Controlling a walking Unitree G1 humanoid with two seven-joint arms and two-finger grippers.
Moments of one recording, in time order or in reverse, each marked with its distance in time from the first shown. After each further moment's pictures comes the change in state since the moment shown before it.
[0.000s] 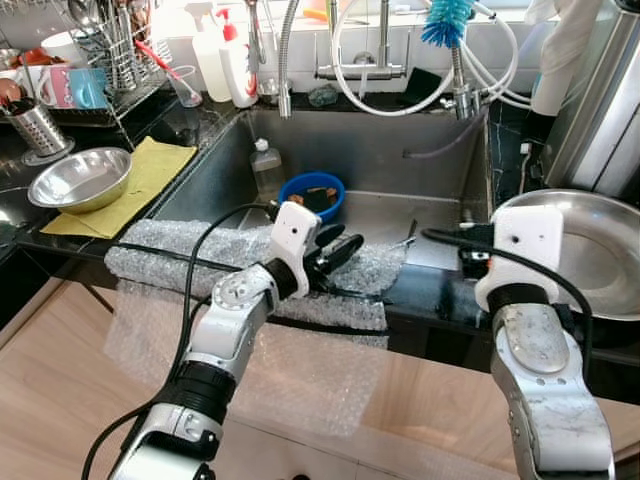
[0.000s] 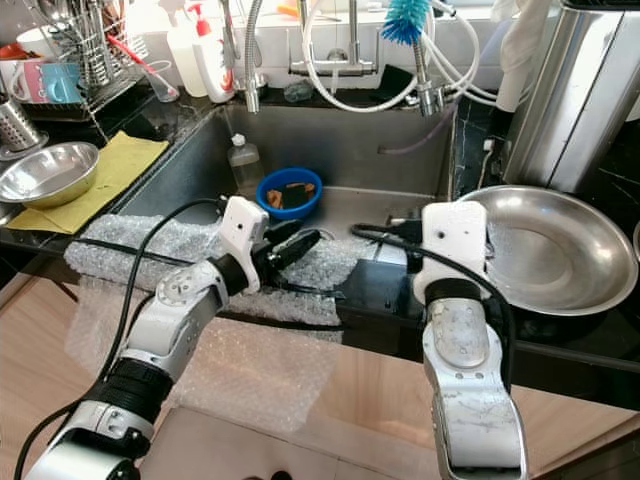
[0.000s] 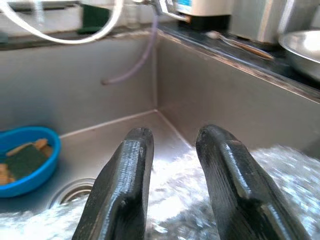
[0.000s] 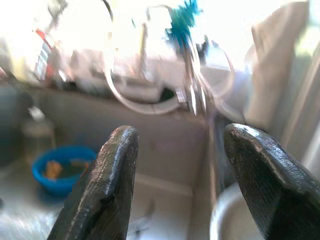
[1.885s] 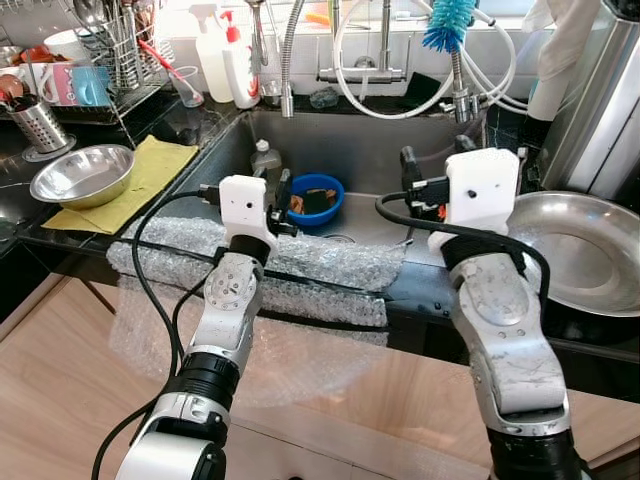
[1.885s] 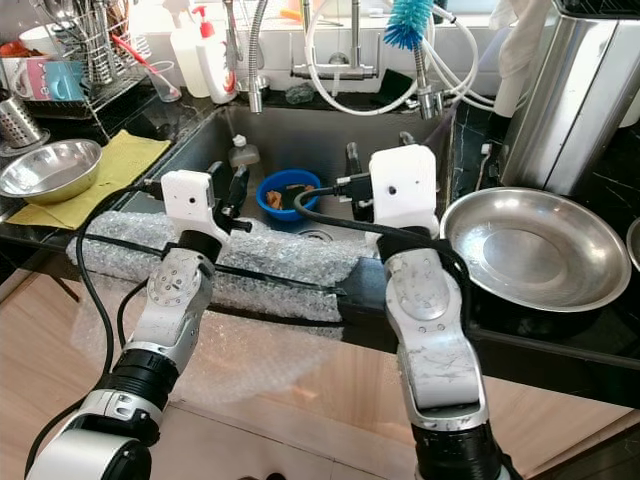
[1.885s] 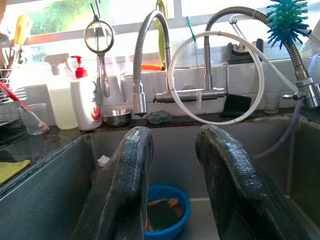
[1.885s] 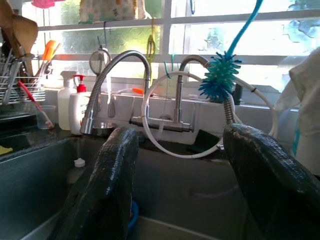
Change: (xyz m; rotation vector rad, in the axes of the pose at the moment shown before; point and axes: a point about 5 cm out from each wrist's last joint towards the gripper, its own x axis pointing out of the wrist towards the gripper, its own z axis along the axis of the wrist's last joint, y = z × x) left arm -0.015 0.038 0.020 0.151 -0.265 0.521; right arm 0.031 0.029 0.015 0.132 -0.111 0.078
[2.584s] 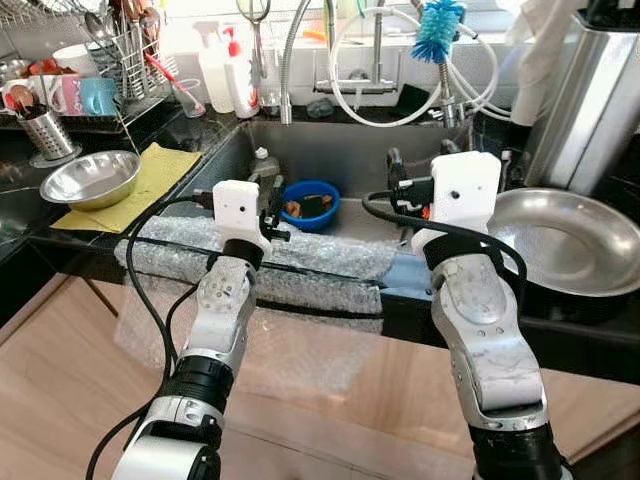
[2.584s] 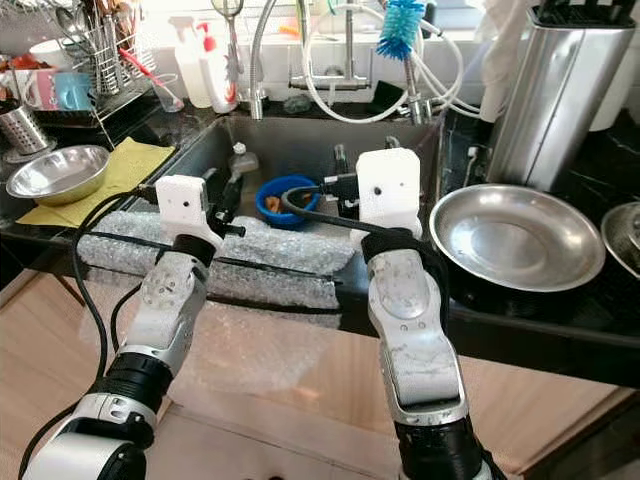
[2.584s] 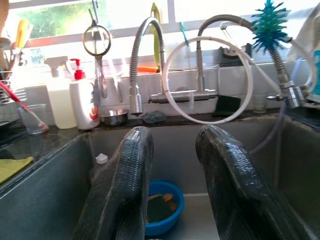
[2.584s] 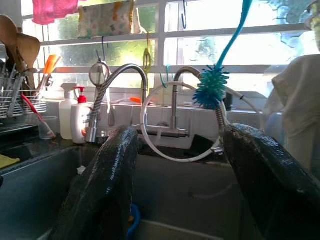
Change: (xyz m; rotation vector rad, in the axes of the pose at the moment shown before) left arm 0.000 0.010 -0.002 0.006 0.033 0.012; right arm 0.006 0.014 -0.001 0.037 0.000 0.011
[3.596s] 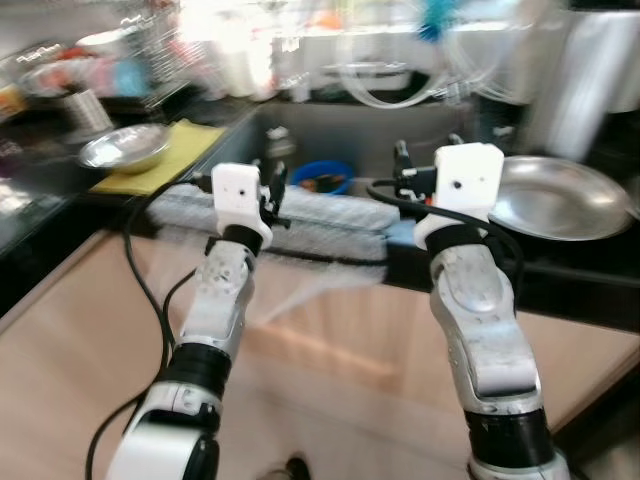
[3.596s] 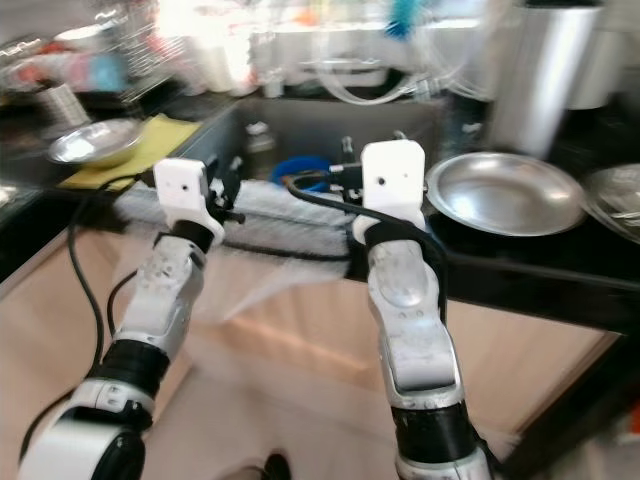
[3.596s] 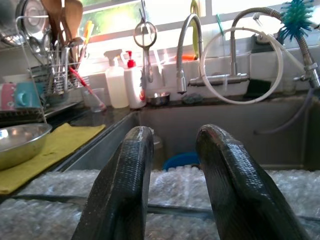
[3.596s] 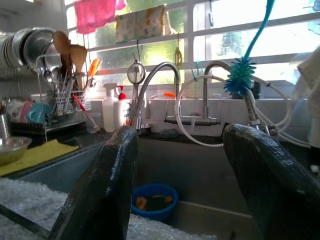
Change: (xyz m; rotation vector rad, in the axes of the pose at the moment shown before) left arm 0.002 0.018 0.003 0.005 0.039 0.041; right arm 0.007 0.004 -0.003 0.013 0.010 -0.009
